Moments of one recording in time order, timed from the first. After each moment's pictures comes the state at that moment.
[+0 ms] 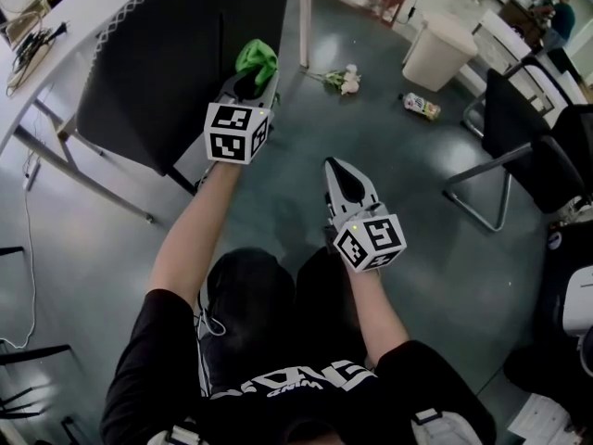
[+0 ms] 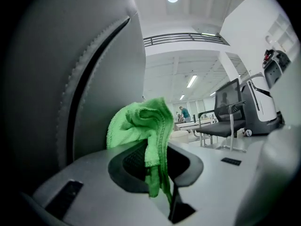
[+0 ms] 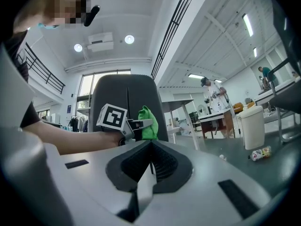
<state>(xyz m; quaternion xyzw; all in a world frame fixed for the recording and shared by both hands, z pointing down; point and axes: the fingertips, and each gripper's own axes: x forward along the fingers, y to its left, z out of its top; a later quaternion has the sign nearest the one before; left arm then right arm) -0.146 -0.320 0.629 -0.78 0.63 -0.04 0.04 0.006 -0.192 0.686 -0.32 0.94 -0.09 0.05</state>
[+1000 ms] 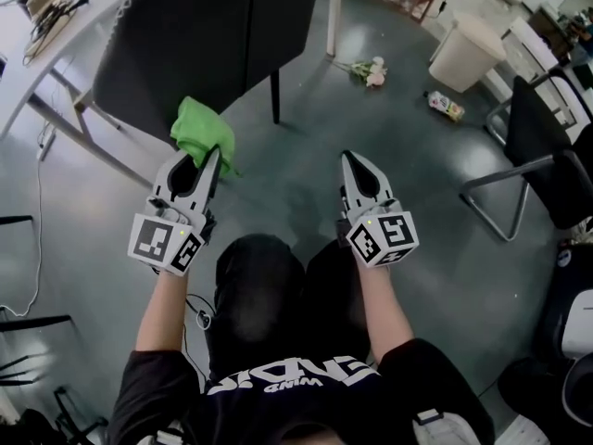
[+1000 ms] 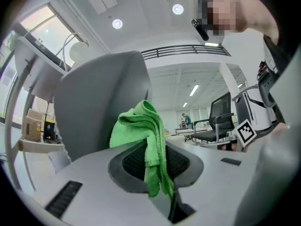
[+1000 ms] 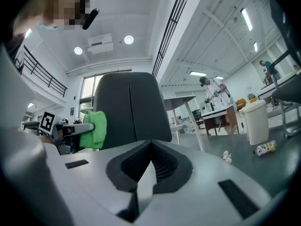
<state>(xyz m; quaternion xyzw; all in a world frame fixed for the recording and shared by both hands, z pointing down) -0.189 -0.092 0.625 -0.76 0.64 0.01 0.03 0.005 -0.188 0.701 -0.30 0.95 -0.10 0.05</state>
